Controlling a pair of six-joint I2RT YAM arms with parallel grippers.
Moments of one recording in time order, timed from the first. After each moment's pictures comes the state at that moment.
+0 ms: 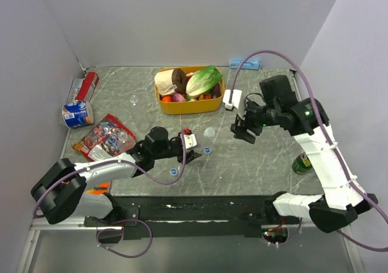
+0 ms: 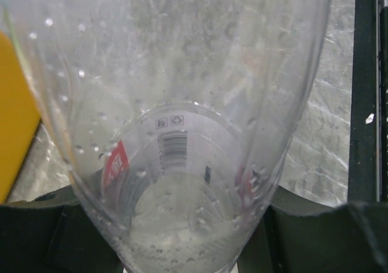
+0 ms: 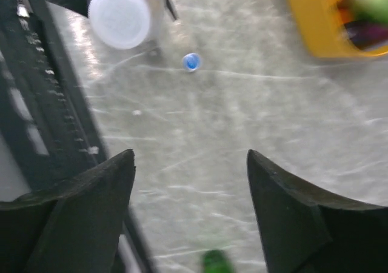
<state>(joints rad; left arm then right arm) -0.82 1.31 0.58 0.45 0.41 0.28 0.50 1.21 1.61 -1.28 -0.39 -0.66</state>
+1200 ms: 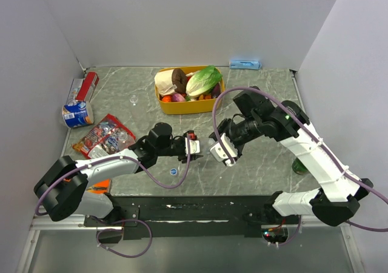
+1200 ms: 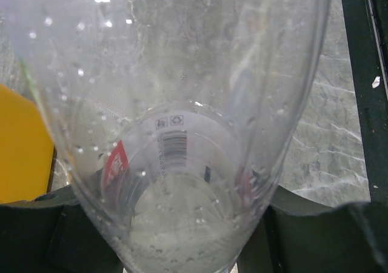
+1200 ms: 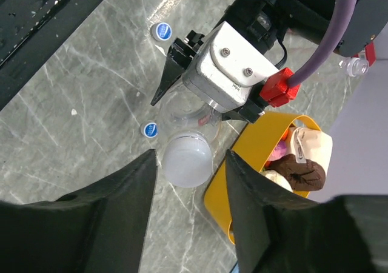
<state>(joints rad) -0.81 1.34 0.67 0.33 0.54 0.53 0.73 1.26 1.62 -1.37 -0.60 -1.61</state>
